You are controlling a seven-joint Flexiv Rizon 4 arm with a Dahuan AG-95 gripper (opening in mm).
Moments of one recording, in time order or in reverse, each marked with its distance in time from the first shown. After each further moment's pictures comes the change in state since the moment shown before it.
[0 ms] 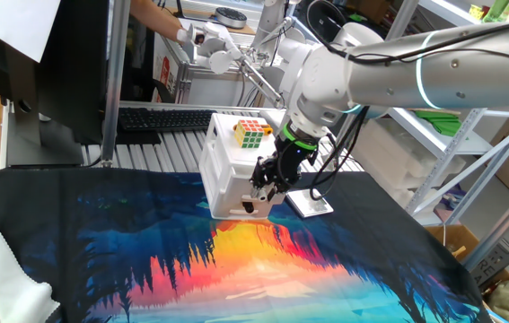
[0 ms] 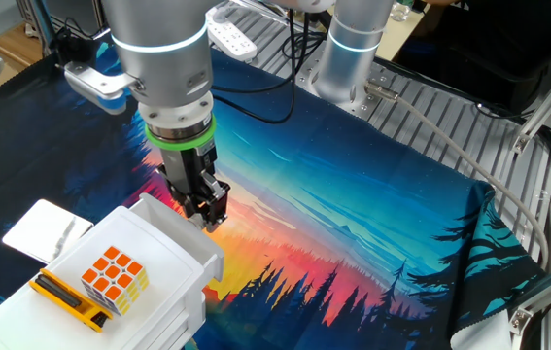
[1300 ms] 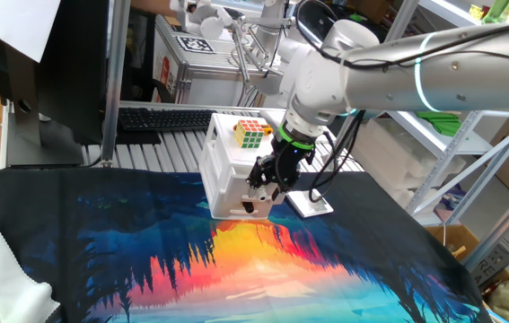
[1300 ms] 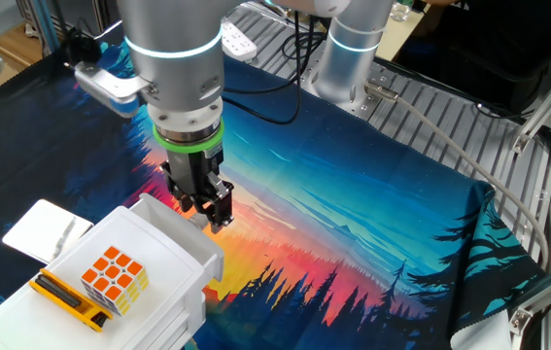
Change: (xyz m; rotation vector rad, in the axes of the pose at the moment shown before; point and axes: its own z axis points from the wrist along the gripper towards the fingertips) arm 0.002 0.000 -0.001 0.049 -0.004 -0.026
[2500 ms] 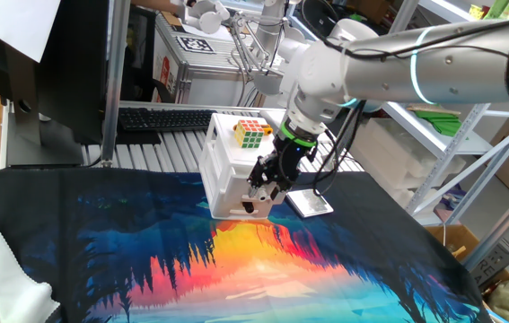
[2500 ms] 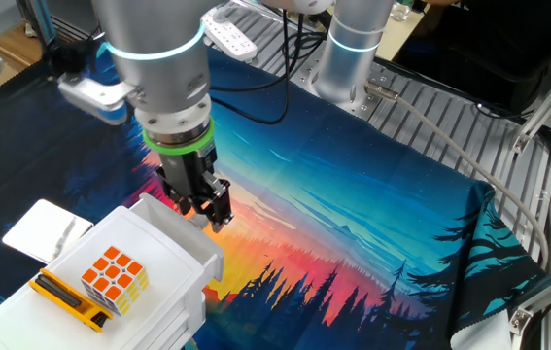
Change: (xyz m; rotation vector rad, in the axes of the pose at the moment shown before) arm -0.006 0.000 0.001 -0.045 0.041 -0.079
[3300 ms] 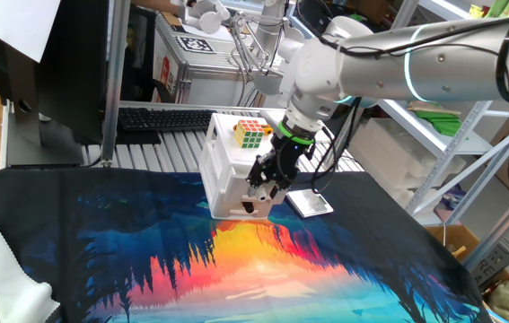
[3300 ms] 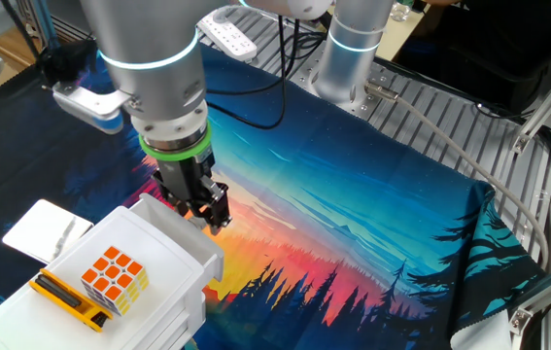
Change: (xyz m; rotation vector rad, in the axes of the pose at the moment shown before) arm 0.003 0.000 0.000 0.028 -0.003 -0.033
